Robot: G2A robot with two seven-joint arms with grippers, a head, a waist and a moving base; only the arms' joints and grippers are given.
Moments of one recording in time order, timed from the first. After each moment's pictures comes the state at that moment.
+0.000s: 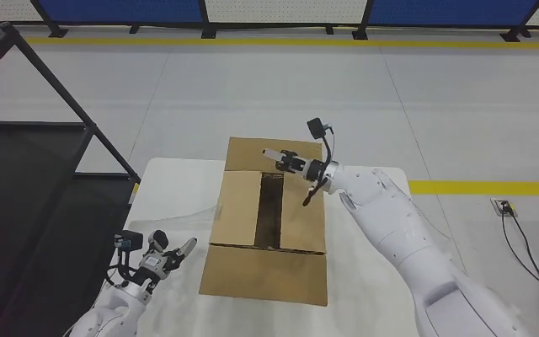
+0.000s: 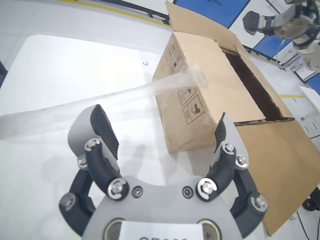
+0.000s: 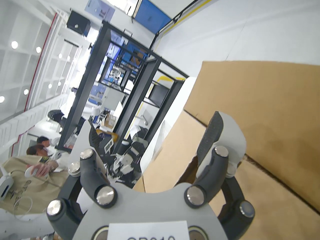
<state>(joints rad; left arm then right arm) 1.40 -1.12 -1.57 -1.62 0.79 -0.32 -0.14 -0.17 -1.49 0.73 -0.47 0.22 -0.63 0.66</state>
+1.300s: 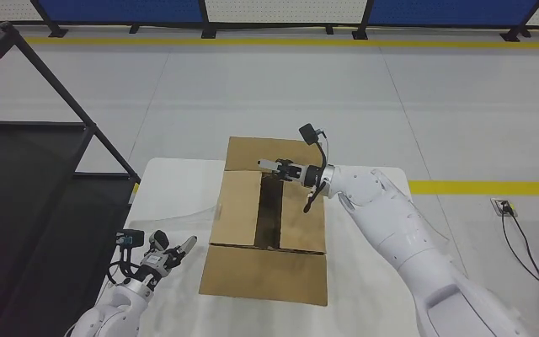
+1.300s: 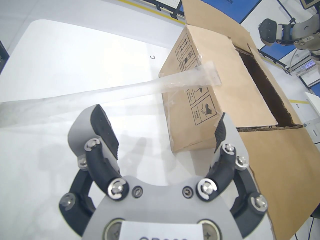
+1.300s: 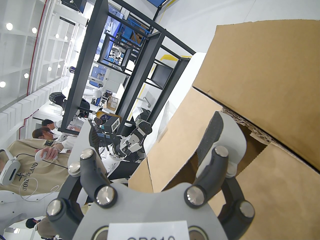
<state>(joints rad) 1.39 -1.12 -1.56 -1.61 0.77 -0.30 -0.16 -0.18 -1.48 0.74 -0.50 0.22 -0.61 0.72</state>
